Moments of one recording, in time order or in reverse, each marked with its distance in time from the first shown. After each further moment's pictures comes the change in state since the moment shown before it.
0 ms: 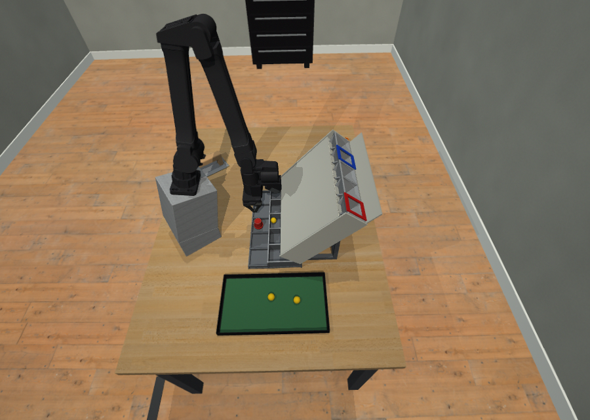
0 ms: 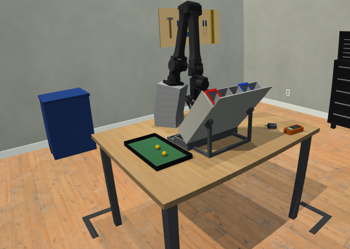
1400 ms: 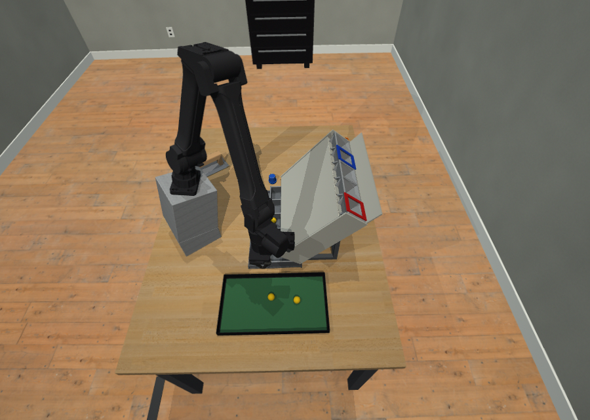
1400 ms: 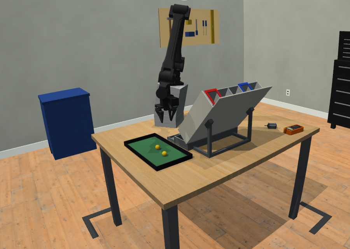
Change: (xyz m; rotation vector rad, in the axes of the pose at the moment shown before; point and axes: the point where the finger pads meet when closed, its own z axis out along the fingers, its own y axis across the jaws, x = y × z) arm -0.044 -0.235 0.001 0.010 -0.010 0.076
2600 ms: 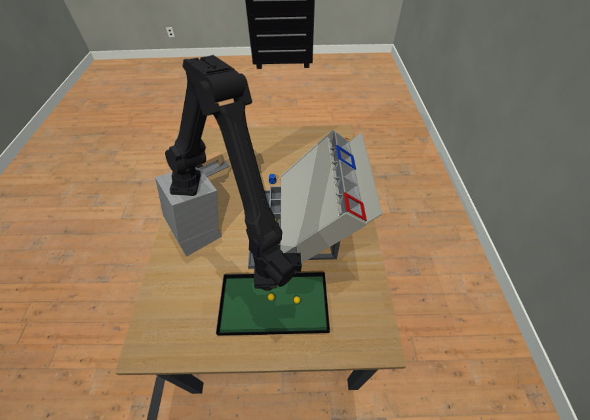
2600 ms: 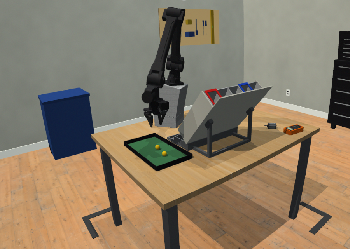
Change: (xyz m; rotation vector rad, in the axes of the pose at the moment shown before) arm -0.022 -0.074 0.003 -0.014 0.011 -0.074
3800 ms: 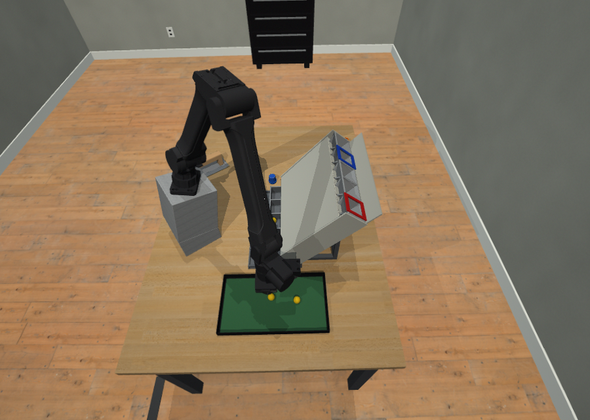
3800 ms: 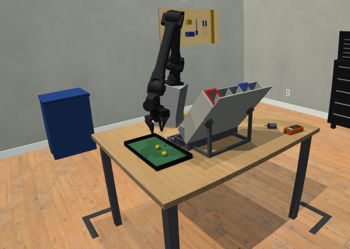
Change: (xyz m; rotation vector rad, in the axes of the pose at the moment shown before) arm 0.003 0.004 0.040 -0.012 0.011 -0.006
